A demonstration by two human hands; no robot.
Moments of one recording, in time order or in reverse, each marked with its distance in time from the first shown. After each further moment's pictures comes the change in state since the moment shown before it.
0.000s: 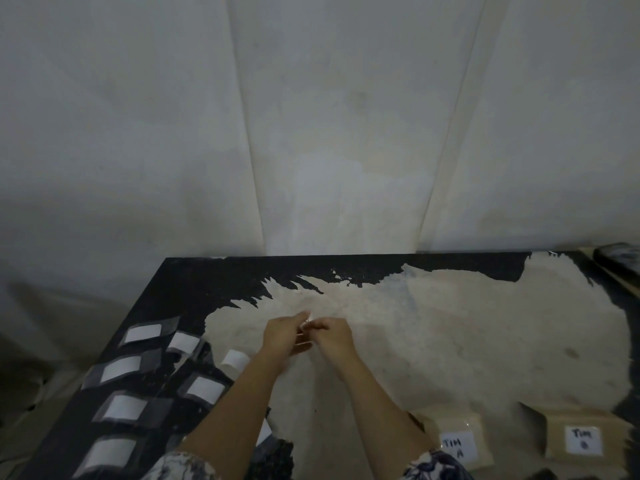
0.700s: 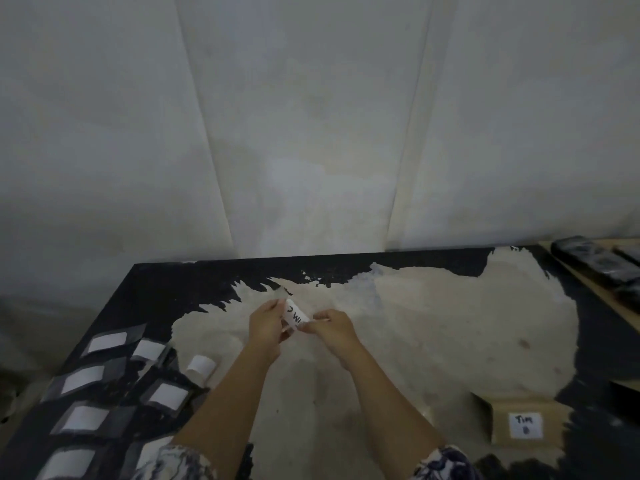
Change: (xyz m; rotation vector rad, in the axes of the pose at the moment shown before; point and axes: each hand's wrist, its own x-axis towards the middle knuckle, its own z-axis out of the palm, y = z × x) left_hand -0.015 0.017 0.048 -0.140 0.076 0.053; right_hand -0.013 -0.019 -0.076 -0.066 -0.007 0.143
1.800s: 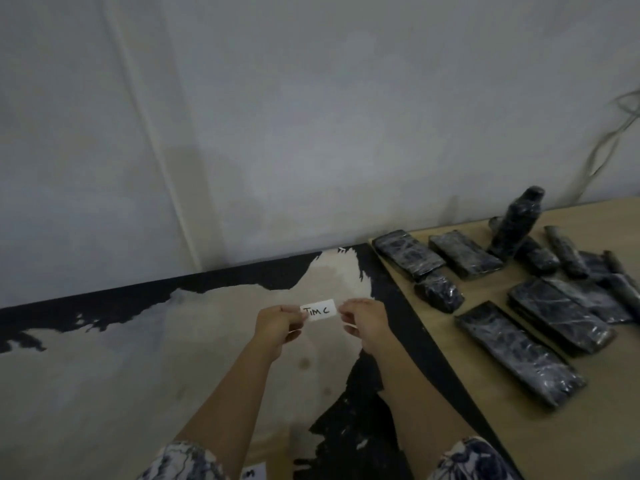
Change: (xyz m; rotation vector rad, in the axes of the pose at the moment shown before) left_hand -0.094 -0.120 0.425 0.289 -0.327 -0.063; right_hand 0.028 0.132 -0.464 0.517 0.385 0.197
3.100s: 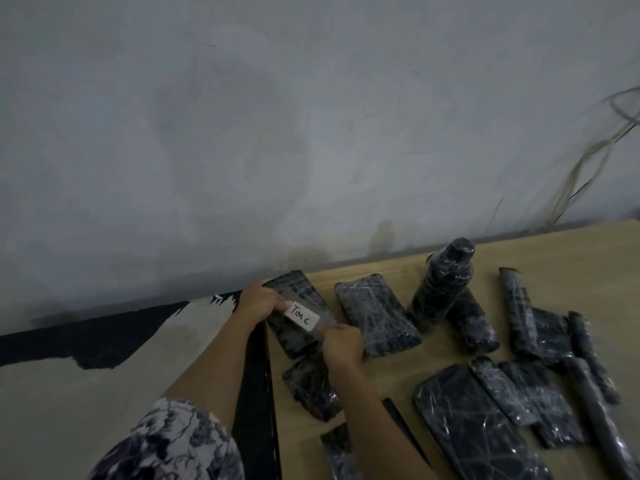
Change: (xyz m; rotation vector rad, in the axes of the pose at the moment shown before) left_hand 0.191 0.081 0.311 0.618 0.018 0.087; right_hand 0.239 -0.092 -0.189 -0.243 0.152 0.102
